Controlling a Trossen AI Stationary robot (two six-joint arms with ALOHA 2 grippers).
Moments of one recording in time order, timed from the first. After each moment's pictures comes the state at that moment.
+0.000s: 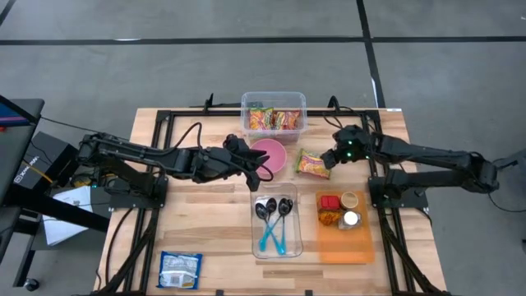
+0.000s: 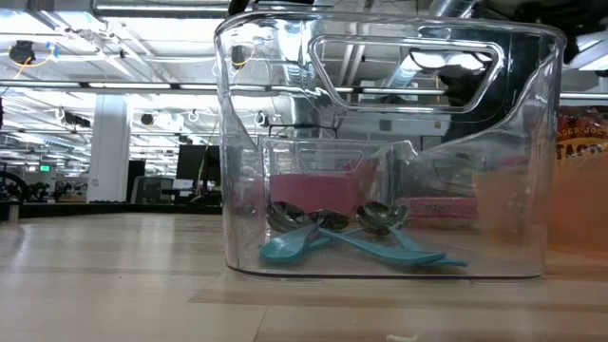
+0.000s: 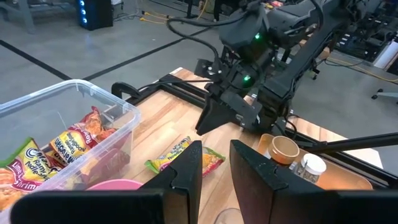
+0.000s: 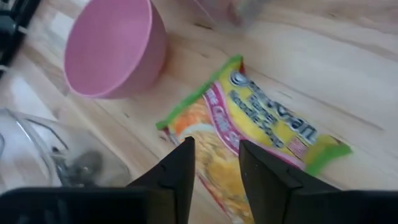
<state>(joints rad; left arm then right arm) -0.16 1.41 1.21 -0.11 -0.59 -0.37 -0.41 0.94 0.57 -0.47 -0.02 0.69</state>
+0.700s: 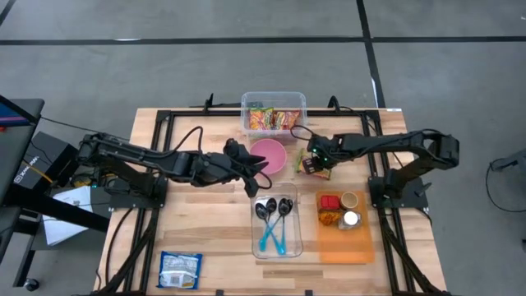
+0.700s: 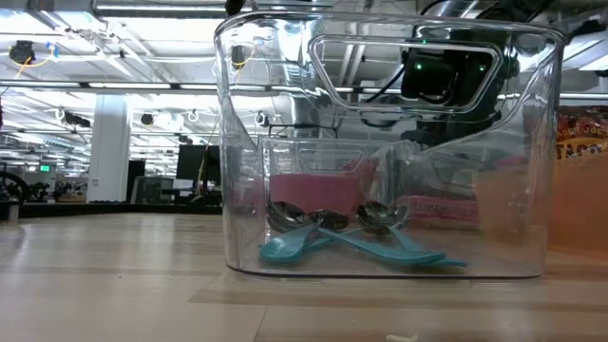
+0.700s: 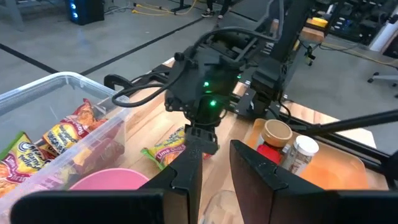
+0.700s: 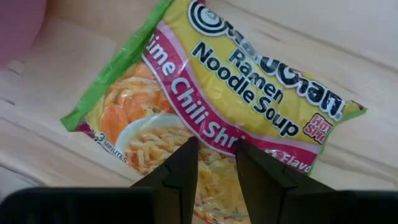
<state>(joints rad) -0.20 1.41 1.21 -0.15 -0.59 -0.37 -0.31 1.44 0.78 -0.62 0.08 0.86</state>
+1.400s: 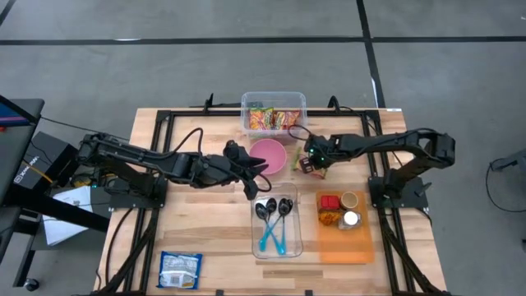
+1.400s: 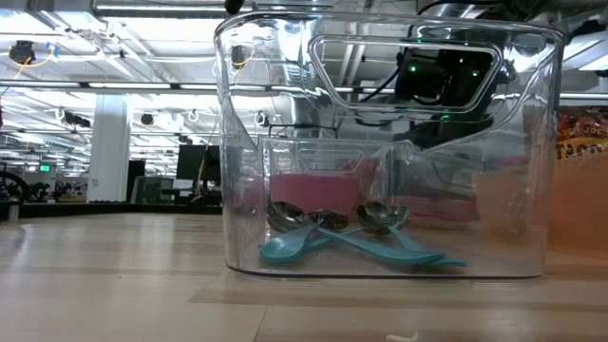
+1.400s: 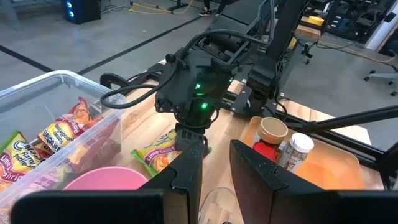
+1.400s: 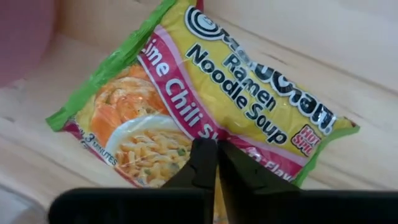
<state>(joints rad) -0.22 1.41 1.21 -0.16 -0.59 -0.37 -0.29 1.50 0.78 -0.56 0.11 0.85</state>
